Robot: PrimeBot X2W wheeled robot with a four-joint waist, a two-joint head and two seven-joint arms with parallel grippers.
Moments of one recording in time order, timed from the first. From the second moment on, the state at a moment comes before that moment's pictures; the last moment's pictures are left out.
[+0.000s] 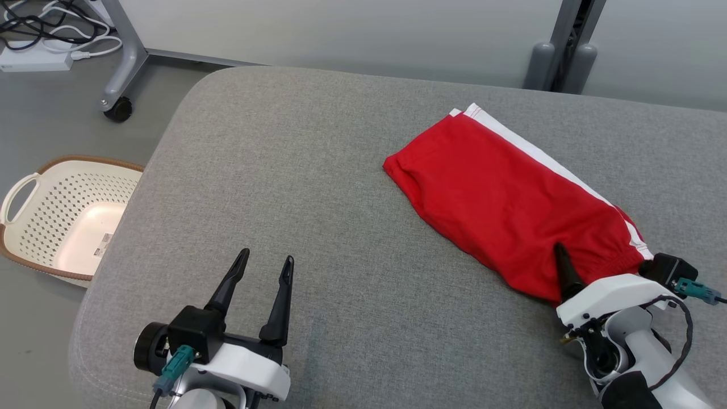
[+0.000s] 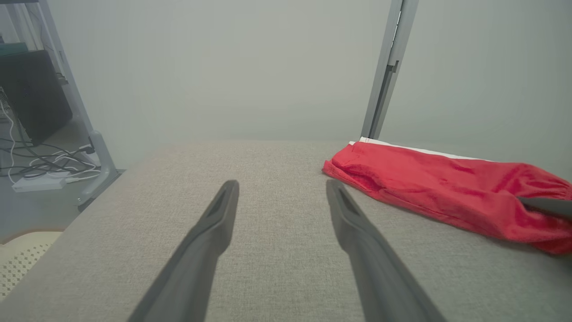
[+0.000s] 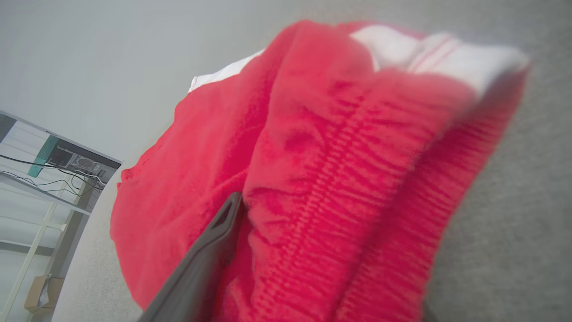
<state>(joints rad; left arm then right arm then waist) -0.11 0.05 -0.22 0.25 -0.20 -0.06 -0.26 -0.51 -0.06 0.14 0.96 0.82 0.13 -0.14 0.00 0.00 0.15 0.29</state>
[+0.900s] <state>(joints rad) -0.10 0.05 -0.23 0.27 -0.21 -0.06 -0.26 -0.44 -0.17 0.23 0.99 0.88 0.13 -0.10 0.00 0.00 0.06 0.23</state>
